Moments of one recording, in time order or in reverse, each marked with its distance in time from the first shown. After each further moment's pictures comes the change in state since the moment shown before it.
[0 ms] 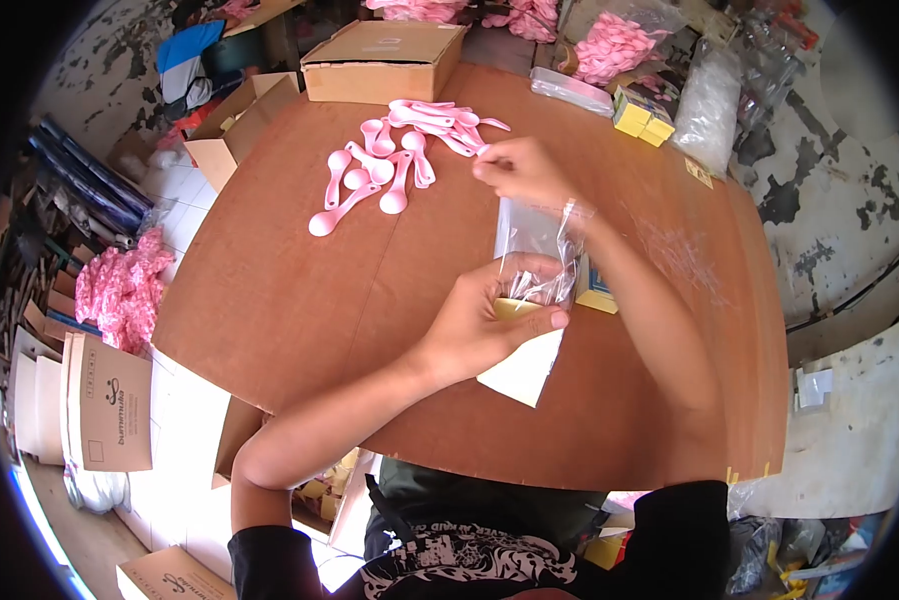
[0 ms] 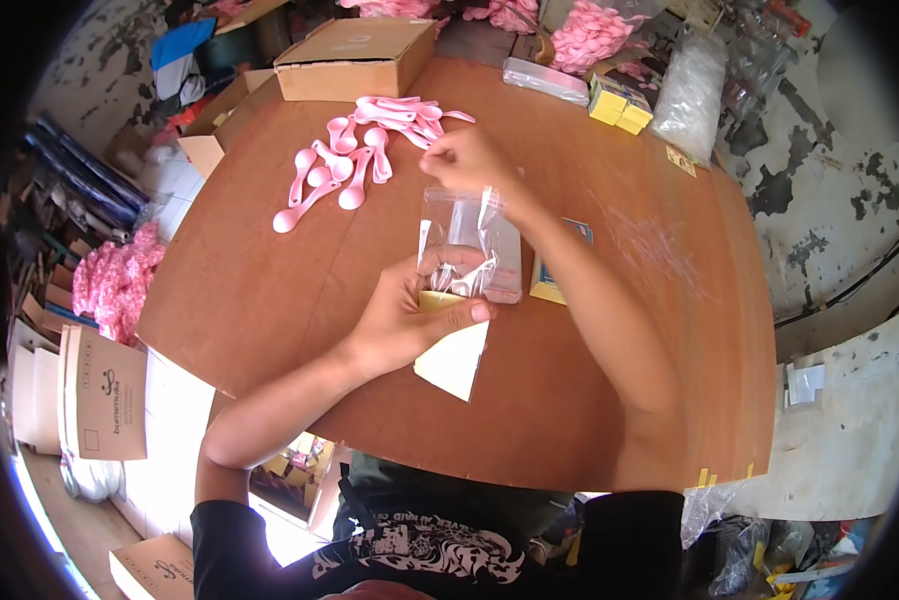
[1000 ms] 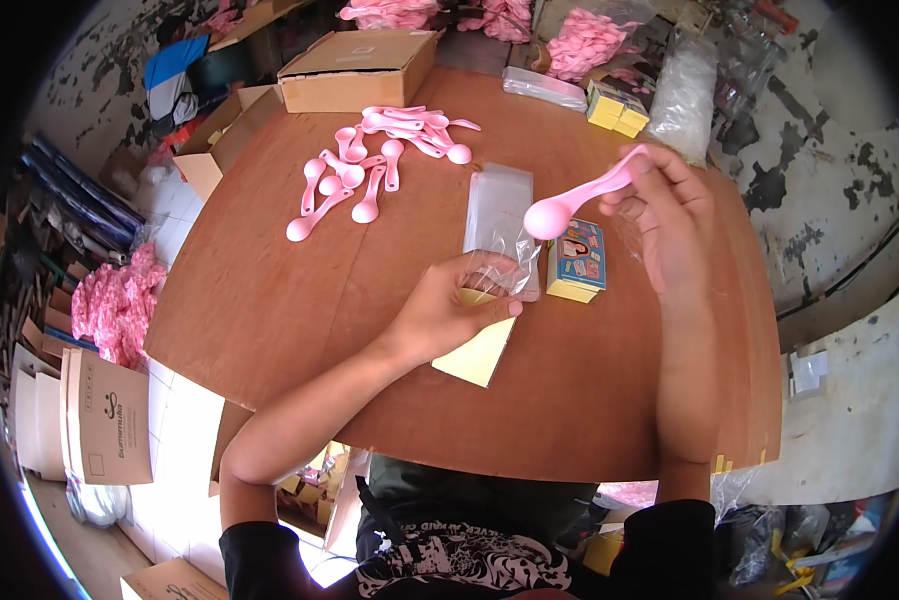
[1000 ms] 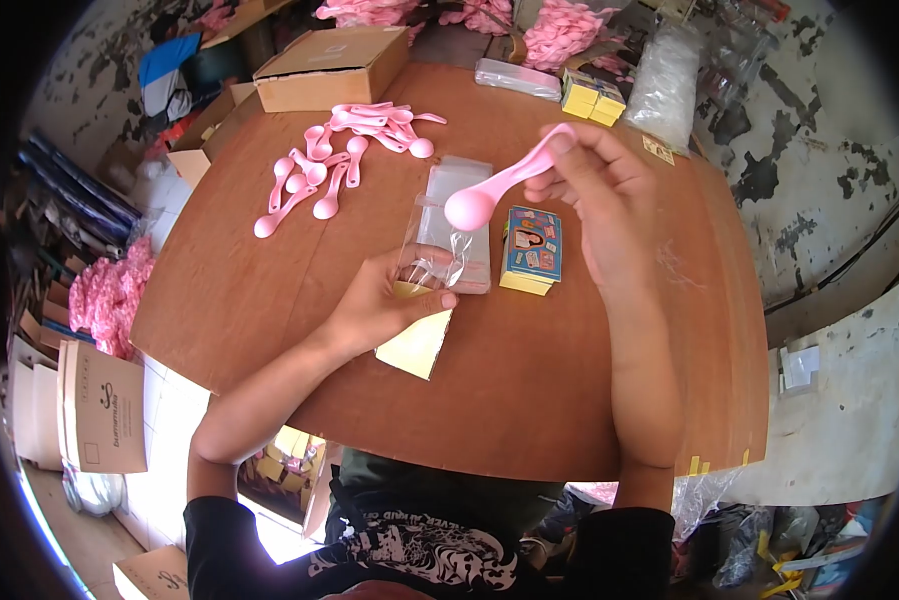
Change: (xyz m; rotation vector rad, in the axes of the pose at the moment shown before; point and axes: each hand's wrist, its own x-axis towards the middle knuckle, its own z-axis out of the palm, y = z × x) left_hand 0.007 -0.002 0.000 0.177 0.000 -0.181; right_hand -0.140 -0.108 -0.103 0.613 0.522 -0.033
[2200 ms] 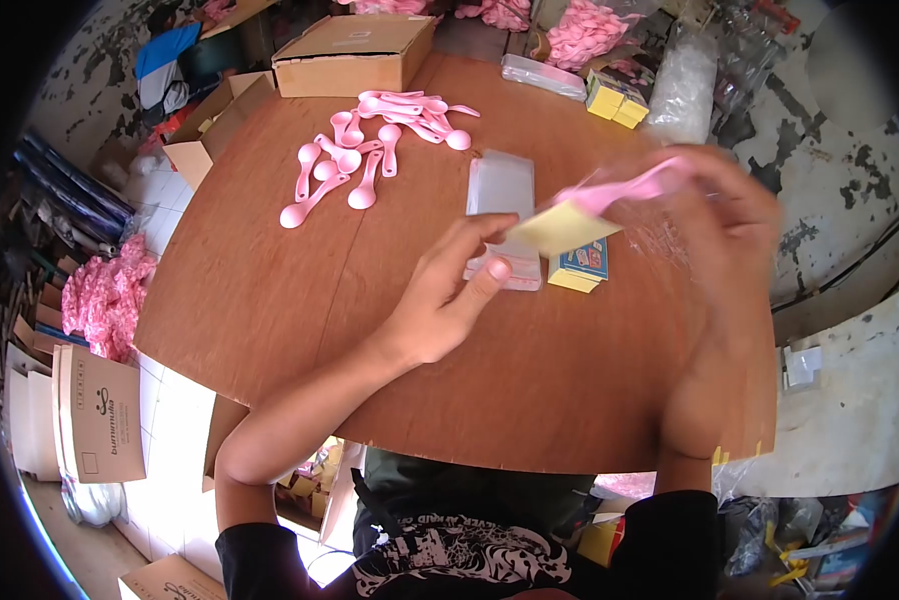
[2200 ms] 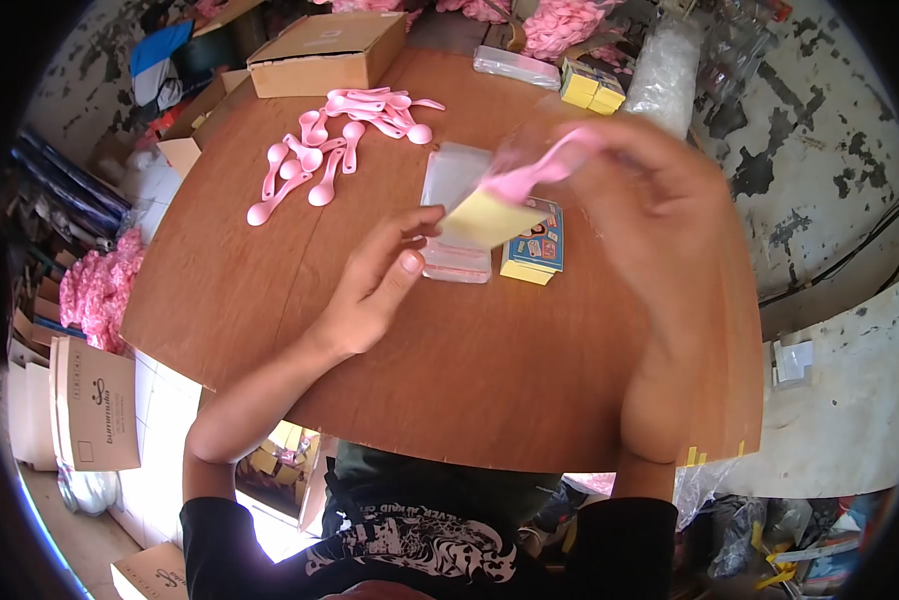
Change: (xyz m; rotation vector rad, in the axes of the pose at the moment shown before) left_hand 0.003 -0.014 -0.002 0.188 0.205 0.595; right_hand -0.015 -0.047 0.017 -0.491 -0.241 -0.067
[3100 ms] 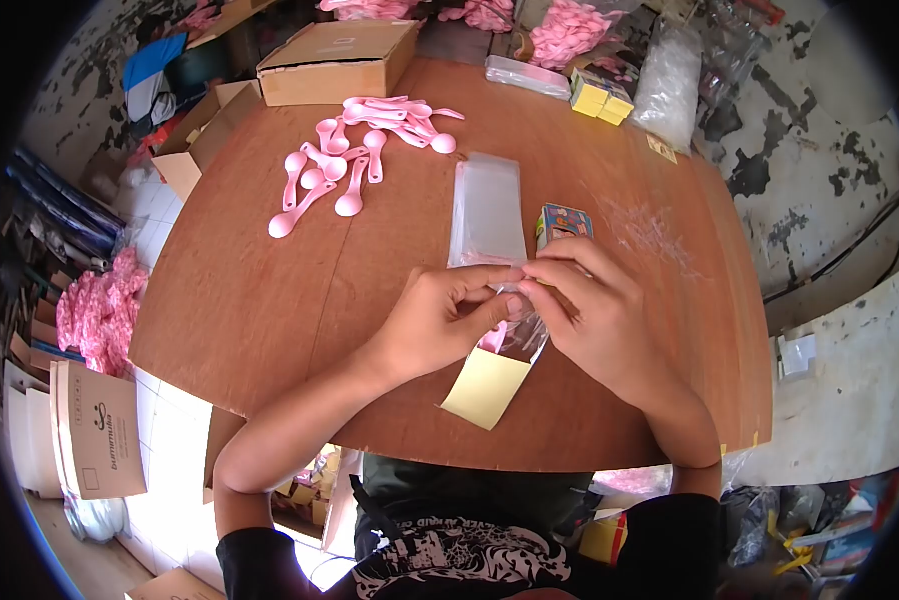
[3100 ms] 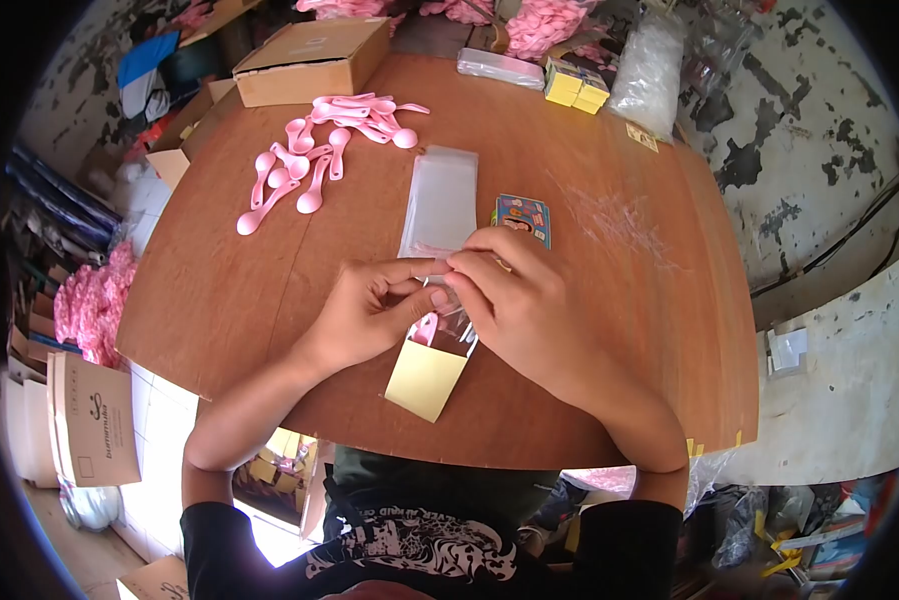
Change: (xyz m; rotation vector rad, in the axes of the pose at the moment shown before) left_hand -0.006 0.017 -0.001 -0.153 -0.261 -0.318; right_hand -0.051 0.034 0.062 -0.512 0.058 -0.357
